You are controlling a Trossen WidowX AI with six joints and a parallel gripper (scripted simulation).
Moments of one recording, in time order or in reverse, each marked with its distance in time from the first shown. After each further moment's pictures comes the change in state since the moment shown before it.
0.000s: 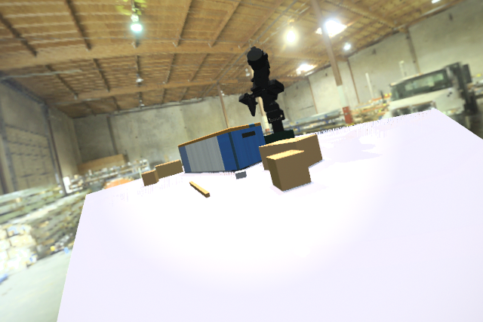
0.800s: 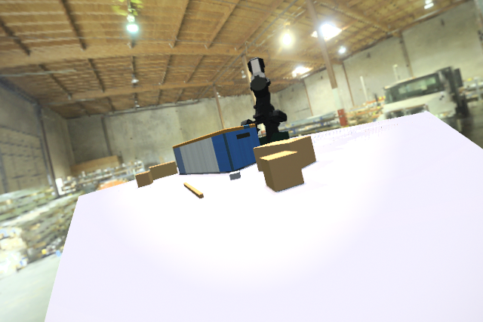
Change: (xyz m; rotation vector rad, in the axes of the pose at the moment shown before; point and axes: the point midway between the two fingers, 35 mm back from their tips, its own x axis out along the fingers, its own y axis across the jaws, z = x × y) arm 0.093 -0.002 0.044 -0.013 0.007 -0.003
